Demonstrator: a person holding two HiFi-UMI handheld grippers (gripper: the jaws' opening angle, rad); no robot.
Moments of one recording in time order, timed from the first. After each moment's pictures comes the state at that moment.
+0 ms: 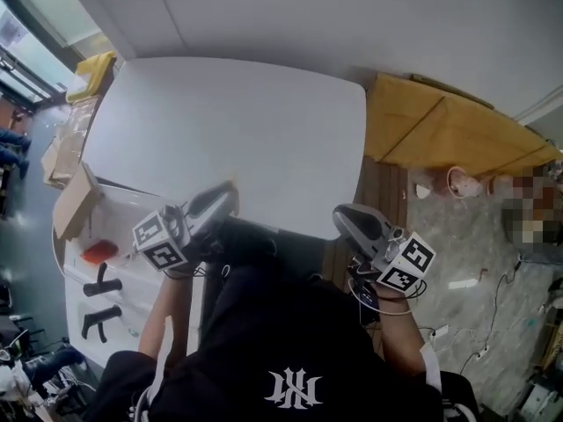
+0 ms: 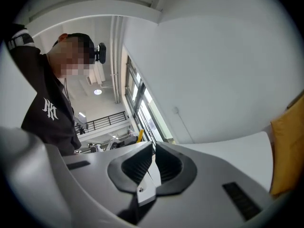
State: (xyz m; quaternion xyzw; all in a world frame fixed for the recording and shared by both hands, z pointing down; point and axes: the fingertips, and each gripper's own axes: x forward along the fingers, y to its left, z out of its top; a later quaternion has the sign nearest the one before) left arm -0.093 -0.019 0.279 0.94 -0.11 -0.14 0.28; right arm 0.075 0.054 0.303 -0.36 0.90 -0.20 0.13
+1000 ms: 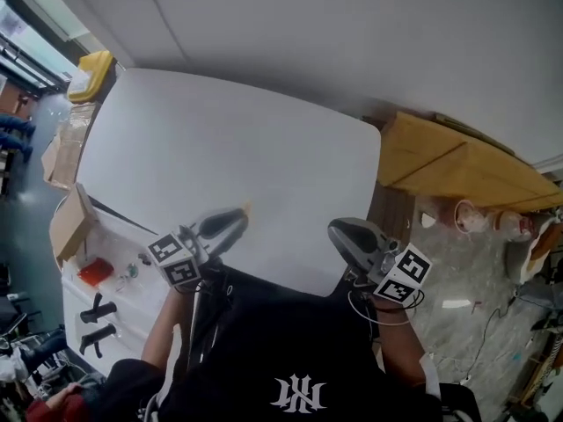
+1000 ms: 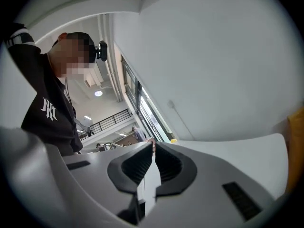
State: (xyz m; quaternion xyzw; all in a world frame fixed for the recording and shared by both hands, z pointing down) left arm -0.030 -0.158 0.378 0.93 -0.20 0.01 0.30; right arm 0.131 -0.120 0.334 -0.30 0.91 -0.26 0.12
